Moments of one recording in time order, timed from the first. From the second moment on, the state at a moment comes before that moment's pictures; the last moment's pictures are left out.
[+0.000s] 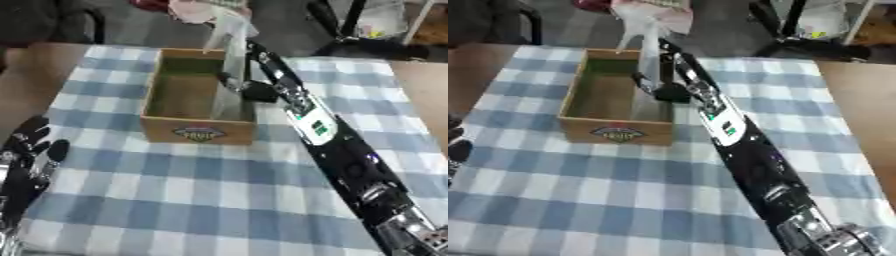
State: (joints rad) left arm -0.17 0.18 0.08 -1.70 -0.15 -0.05 -0.06; right arm -0.86 -0.22 0.14 -0.98 0.28 -0.31 0.05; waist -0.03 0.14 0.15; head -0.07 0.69
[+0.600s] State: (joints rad) left arm -0.15 0.19 0.10 -1.70 -0.15 -0.05 -0.04; right arm -0.37 -0.36 0.05 -1.51 -0.04 -0.22 0.04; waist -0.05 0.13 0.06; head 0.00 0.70
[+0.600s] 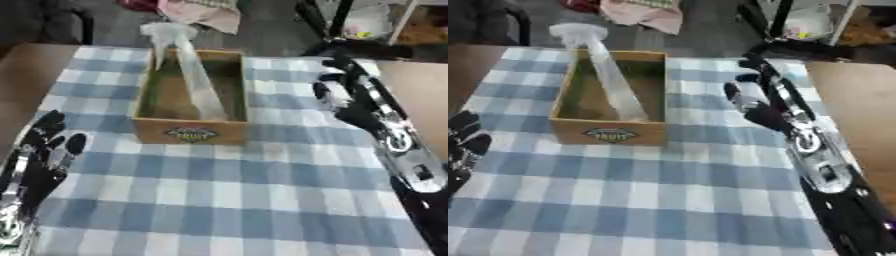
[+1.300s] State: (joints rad) left arm -0.14 0.19 0.09 -1.69 -0.14 -0.05 -0.04; right arm -0.10 -0.18 -0.06 -1.67 -0.04 -0.18 -0.07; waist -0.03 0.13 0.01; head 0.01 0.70
